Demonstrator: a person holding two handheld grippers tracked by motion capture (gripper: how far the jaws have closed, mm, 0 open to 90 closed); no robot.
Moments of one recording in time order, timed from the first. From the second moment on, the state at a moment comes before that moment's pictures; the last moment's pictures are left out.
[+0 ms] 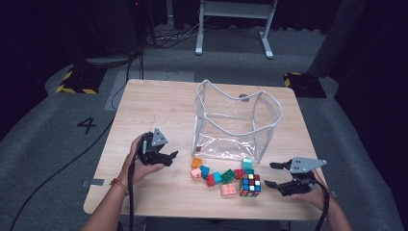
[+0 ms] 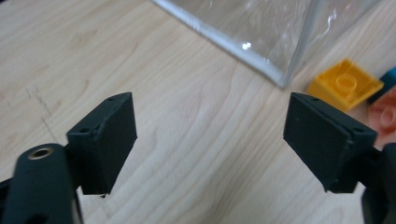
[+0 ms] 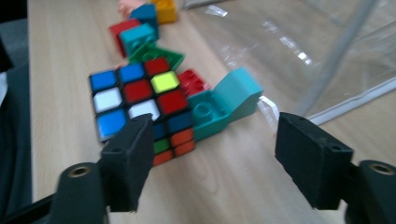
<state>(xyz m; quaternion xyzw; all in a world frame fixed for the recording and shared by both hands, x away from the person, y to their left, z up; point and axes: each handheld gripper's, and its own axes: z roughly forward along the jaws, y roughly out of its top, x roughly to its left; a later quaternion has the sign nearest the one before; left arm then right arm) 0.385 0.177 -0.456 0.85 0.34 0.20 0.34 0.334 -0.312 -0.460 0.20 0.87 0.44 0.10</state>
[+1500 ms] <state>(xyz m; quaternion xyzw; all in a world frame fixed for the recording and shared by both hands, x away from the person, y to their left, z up) 0.369 0.189 -0.502 0.84 0.39 0.14 0.34 0.330 -0.256 -0.492 0.13 0.89 0.44 0.07</state>
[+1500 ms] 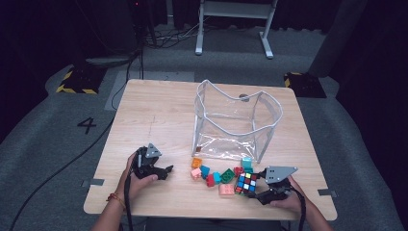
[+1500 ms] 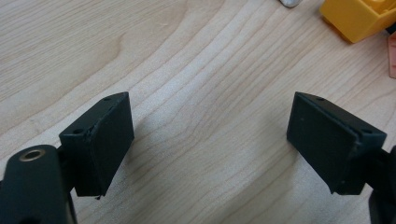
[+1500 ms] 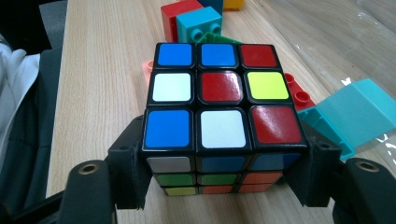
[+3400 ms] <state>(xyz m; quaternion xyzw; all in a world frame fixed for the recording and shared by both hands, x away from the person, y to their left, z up) 0.369 0.189 -0.502 0.84 0.39 0.14 0.34 0.364 -0.377 -0.446 0.34 0.80 0.44 0.21</state>
